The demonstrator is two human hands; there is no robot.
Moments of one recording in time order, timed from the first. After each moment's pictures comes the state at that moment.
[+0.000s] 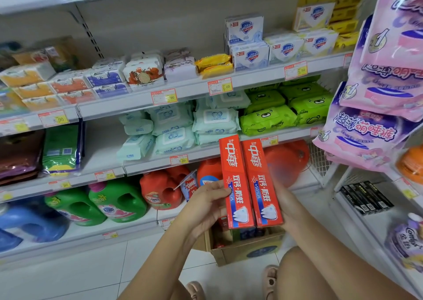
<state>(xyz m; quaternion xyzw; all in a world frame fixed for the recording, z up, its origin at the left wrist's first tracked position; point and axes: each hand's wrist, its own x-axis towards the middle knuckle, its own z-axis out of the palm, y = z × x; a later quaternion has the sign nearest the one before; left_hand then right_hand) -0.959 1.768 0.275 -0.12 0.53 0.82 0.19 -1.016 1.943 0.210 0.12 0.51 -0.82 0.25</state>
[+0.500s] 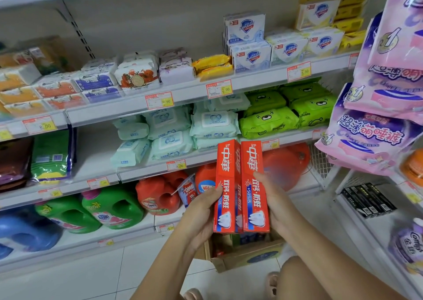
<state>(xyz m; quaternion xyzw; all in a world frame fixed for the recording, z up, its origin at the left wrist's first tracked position) -0.979 1.762 0.257 -0.19 0.49 0.84 0.16 -1.034 1.921 0.208 0.13 0.53 -0.81 0.20</state>
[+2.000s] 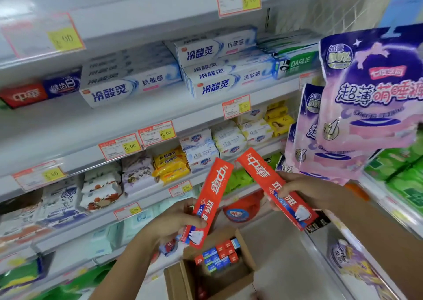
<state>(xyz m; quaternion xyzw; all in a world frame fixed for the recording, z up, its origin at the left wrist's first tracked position) -1.167 1.768 0.476 -0.05 0.70 0.60 0.38 -1.191 2.105 0.484 0.06 0.64 -0.68 0.36</state>
